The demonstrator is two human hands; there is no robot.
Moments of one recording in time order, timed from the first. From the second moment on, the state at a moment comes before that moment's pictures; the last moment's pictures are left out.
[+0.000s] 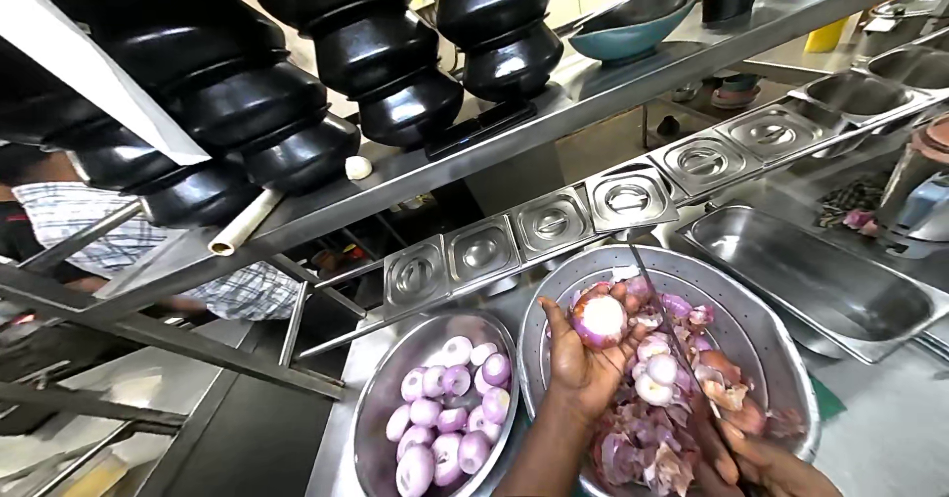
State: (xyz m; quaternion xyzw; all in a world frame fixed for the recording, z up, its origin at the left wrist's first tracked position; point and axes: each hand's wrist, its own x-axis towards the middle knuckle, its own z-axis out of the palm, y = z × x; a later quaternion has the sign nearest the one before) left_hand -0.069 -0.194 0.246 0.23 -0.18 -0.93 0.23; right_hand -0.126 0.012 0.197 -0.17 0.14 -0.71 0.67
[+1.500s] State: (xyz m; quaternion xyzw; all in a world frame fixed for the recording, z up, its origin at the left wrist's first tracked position) left_hand -0.059 -0.151 0.257 -0.11 -0.41 -0.82 0.38; right_hand -0.100 -0.020 0.240 -0.46 0.73 -0.49 -0.11
